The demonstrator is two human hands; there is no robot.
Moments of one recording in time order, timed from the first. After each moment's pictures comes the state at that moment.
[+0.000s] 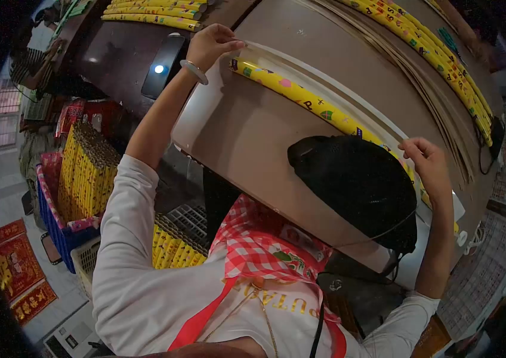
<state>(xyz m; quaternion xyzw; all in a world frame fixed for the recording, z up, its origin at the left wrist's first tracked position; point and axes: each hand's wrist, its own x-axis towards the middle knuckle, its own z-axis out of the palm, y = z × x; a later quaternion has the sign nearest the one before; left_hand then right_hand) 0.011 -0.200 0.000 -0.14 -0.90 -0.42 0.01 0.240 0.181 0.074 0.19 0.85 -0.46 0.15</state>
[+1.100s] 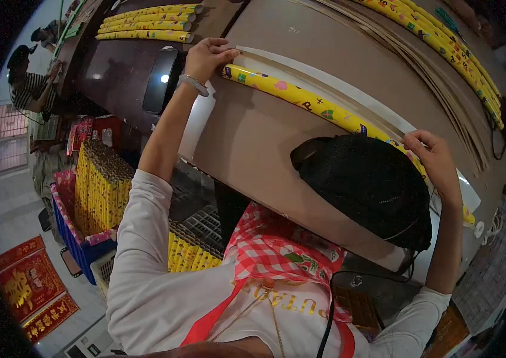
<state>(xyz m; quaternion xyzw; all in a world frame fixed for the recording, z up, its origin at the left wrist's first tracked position) 0.010 -0.197 -0.017 -0.05 -0.83 -0.56 -0.05 0.241 0.192 0.053 0.16 0.83 -0.51 0.16</state>
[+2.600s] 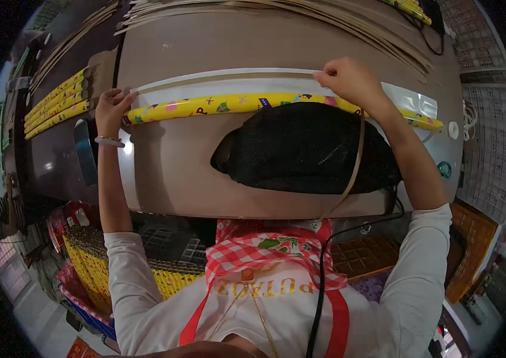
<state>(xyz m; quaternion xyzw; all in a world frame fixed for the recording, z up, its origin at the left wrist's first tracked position) 0.001 -0.185 -0.014 -0.08 -0.90 -0.41 -0.06 0.224 0.203 0.031 0.23 0.93 -0.22 0.17</state>
